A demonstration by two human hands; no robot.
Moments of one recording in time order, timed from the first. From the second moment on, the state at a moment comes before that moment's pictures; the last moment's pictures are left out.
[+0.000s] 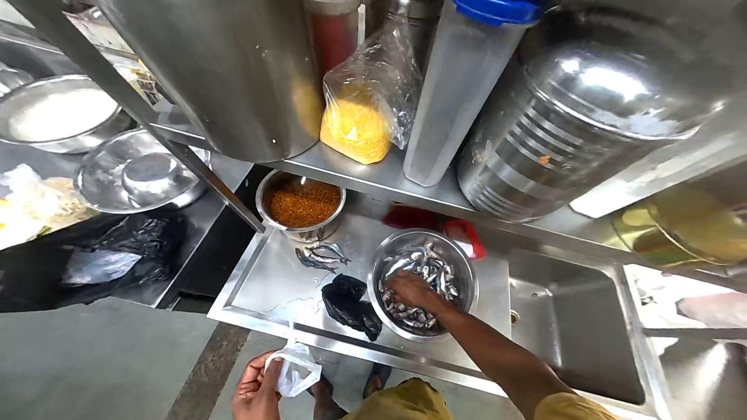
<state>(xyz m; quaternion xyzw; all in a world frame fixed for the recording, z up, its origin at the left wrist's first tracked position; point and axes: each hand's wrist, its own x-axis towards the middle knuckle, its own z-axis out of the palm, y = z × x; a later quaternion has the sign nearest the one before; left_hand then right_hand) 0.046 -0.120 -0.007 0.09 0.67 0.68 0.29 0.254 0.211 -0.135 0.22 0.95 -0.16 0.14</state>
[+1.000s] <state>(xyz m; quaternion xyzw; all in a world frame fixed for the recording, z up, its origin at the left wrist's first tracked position) 0.058 -0.037 -0.004 0.16 0.68 0.65 0.29 0.289 0.155 -0.008 0.36 0.45 -0.79 -0.22</state>
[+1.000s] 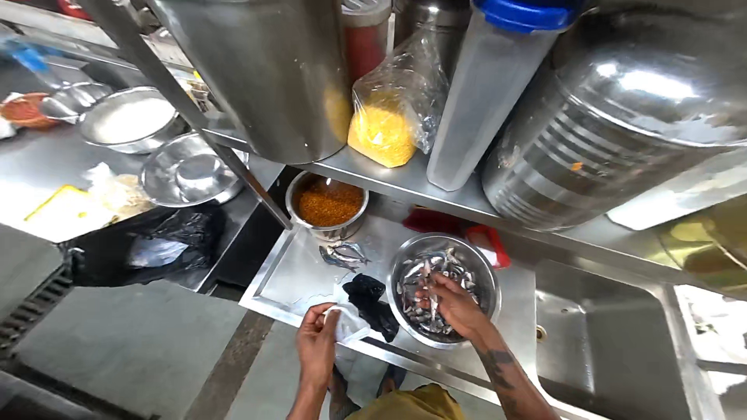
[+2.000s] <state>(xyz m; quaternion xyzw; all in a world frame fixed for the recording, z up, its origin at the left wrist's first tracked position) 0.101 -0.014 -0.027 0.29 0.69 0.61 0.28 0.231 0.071 -0.013 0.28 0.82 -0.44 -0.21</state>
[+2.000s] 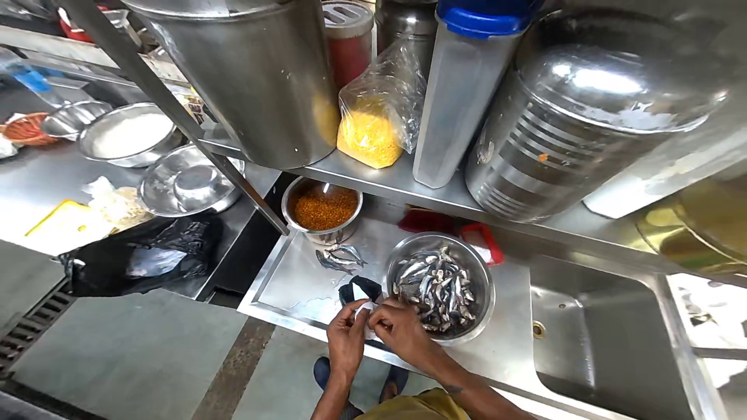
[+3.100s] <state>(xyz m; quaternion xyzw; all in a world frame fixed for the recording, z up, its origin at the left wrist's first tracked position) 0.076 -0.054 -0.006 0.24 0.65 0.70 0.18 0.216 0.259 -0.118 0.28 0.91 -0.05 0.29</state>
